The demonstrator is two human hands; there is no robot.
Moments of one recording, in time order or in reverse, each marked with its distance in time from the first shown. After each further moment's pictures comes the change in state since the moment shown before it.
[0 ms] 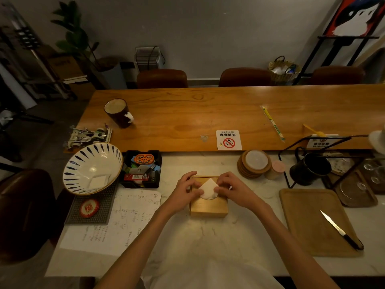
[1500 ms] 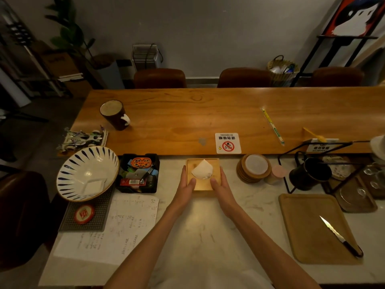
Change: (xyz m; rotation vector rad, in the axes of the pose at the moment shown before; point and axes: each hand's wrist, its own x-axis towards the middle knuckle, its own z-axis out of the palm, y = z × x) left_hand 0.029 0.011 0.016 -0.321 0.203 -0.204; right_hand 0.036 -0.009 0.049 0.631 0.356 0.228
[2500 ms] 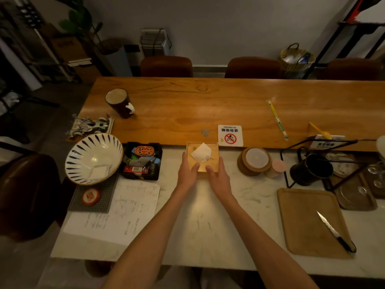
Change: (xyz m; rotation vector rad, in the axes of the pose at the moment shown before) left_hand 0.008 0.032 0.017 0.236 0.238 -0.067; right_hand 0.003 -0.013 0.009 -0.314 0.107 -0.095
